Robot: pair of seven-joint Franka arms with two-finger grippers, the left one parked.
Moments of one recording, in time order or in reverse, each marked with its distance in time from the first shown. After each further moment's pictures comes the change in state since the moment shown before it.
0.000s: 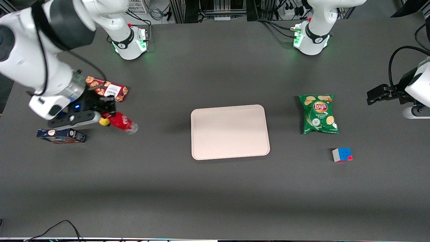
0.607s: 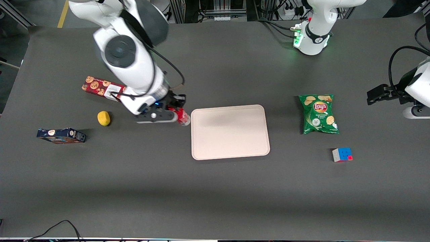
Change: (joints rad) arm 0.267 0.266 0.081 0.172 -0.059 0.027 0.521
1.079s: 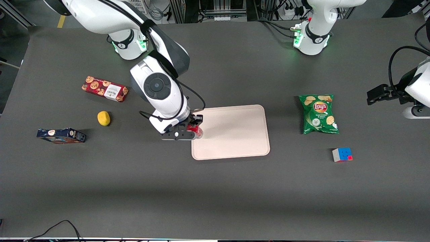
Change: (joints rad) arm 0.024 0.149 0.000 -0.058 -0.063 0.227 0.068
